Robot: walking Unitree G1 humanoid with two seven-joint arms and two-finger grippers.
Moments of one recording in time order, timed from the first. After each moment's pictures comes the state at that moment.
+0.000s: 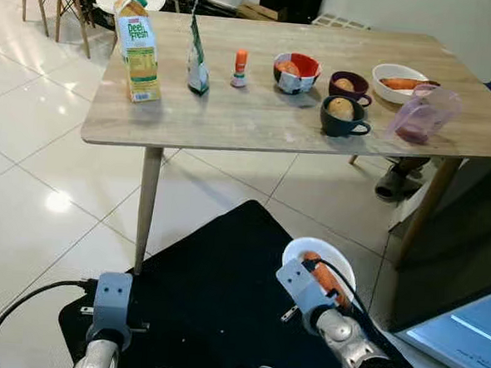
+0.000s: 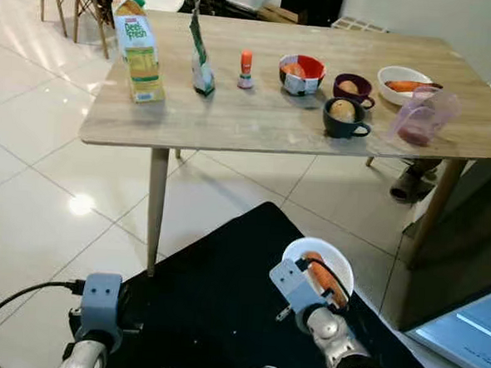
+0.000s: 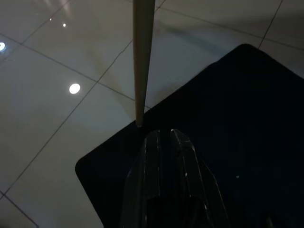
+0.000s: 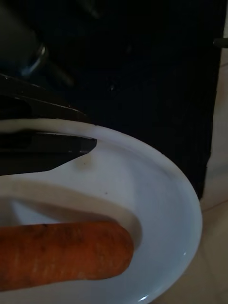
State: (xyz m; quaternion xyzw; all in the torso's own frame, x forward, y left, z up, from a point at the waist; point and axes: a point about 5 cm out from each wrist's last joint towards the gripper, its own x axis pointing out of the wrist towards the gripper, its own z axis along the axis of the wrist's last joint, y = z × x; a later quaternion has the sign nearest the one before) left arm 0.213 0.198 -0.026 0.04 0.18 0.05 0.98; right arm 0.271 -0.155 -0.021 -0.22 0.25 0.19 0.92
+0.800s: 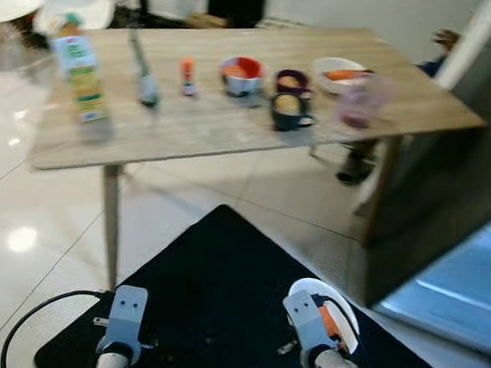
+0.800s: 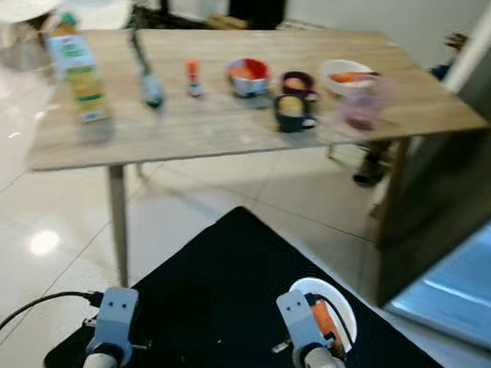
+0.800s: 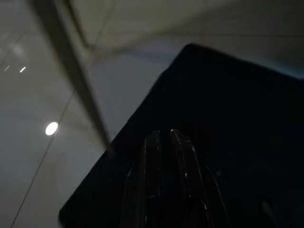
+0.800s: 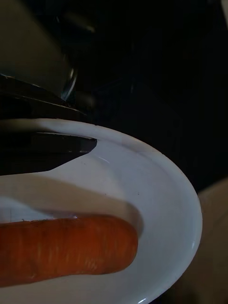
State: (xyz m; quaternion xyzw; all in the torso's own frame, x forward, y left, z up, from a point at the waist) left arm 0.203 0.184 -0.041 0.09 0.19 0.01 0.98; right arm 0.227 -0.163 -0.053 -0.18 0.31 0.14 0.92
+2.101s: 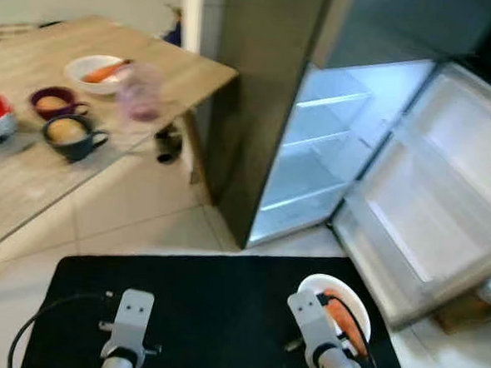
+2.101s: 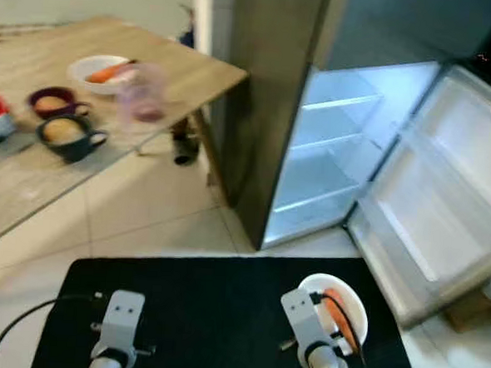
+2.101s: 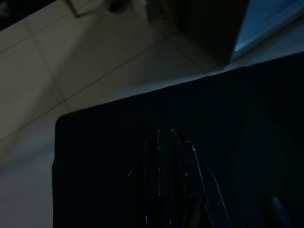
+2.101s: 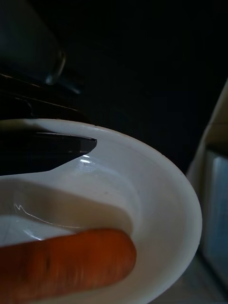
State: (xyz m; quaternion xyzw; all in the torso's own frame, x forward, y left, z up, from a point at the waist) left arm 0.200 0.178 -0.047 0.10 0.20 -0.01 0.97; right arm 0.230 -0.166 -0.052 -0.20 0.30 0.12 0.93
